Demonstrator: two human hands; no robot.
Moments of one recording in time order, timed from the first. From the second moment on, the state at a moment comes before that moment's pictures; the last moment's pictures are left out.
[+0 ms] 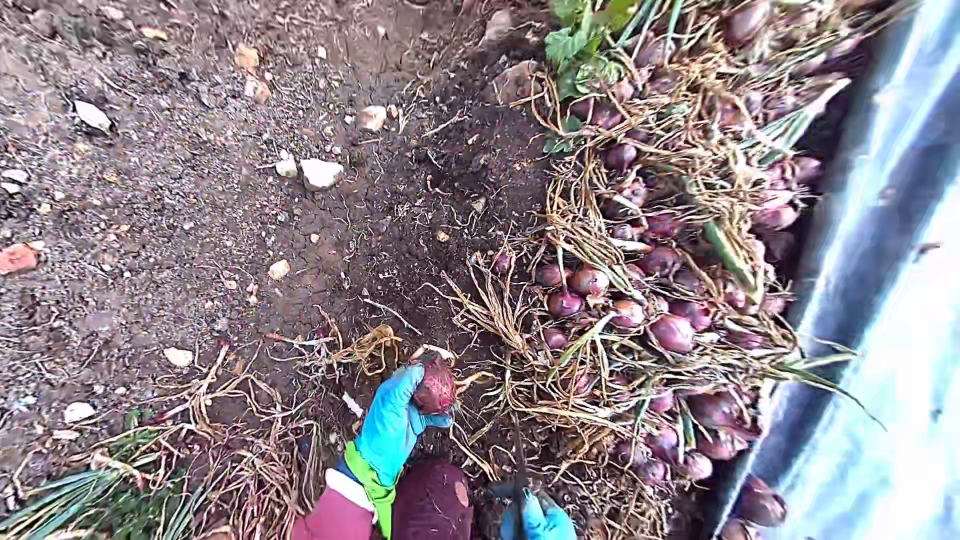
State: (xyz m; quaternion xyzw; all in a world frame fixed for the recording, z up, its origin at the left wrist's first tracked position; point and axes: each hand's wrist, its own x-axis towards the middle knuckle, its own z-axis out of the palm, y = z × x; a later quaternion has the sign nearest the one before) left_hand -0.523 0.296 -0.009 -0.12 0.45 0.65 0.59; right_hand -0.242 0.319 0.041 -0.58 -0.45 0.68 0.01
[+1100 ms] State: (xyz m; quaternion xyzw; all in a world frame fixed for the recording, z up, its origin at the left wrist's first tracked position) left_hand 0.075 0.361 0.149 0.77 0.53 0.02 0.37; right_hand 0.232 0.251 0.079 -0.59 -0.40 0.59 0.39
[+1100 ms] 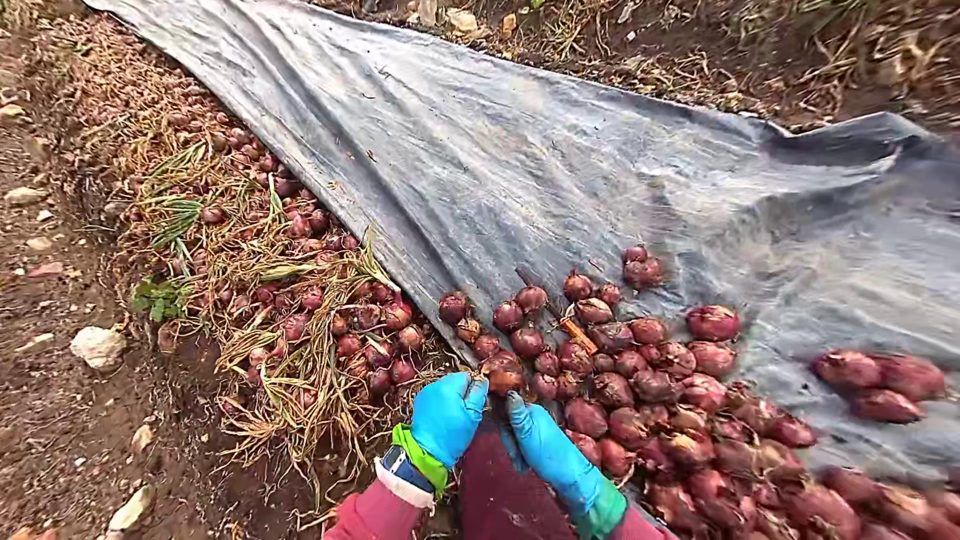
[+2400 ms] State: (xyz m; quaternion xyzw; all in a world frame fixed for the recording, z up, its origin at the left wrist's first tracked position) left_hand -0.015 0.201 0.186 0.66 0.53 0.08 0.53; right_hand 0.339 0.210 0.189 -0.63 -0.06 0.20 0.75
